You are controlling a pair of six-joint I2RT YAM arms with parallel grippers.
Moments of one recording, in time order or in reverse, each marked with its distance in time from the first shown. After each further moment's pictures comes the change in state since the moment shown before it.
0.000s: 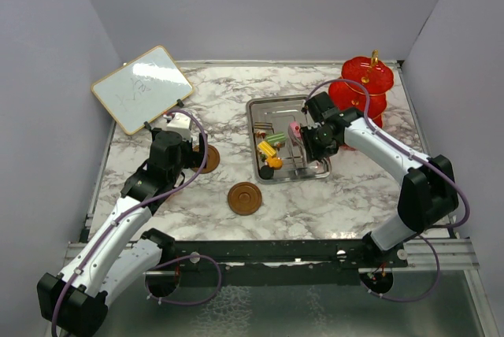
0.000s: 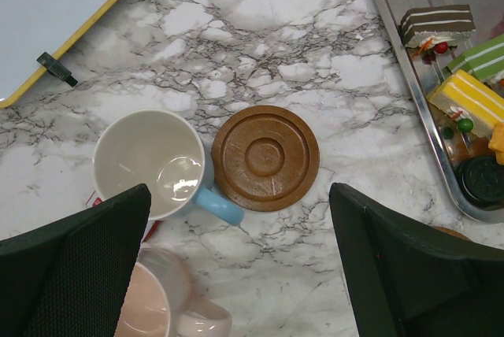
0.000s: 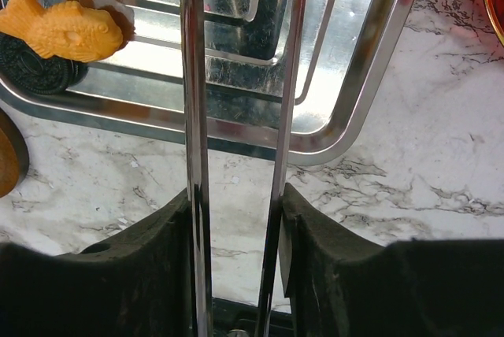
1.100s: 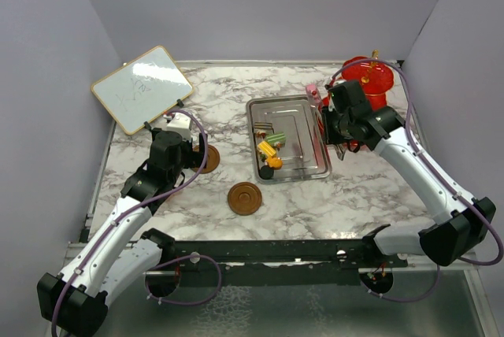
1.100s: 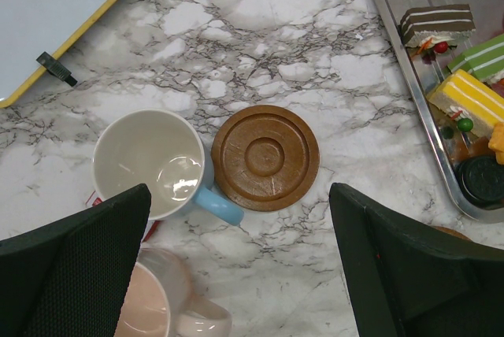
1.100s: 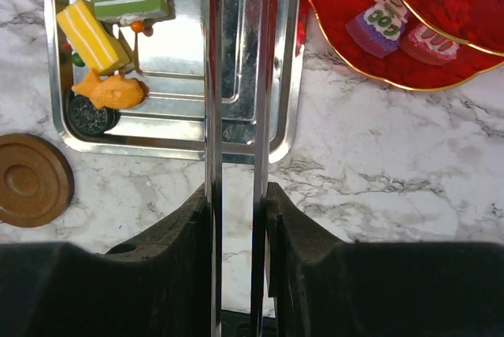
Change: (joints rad) left arm 0.000 0.000 0.000 -0.001 0.001 0.000; right arm 0.000 -0.256 0.117 -0.071 0.148 0.051
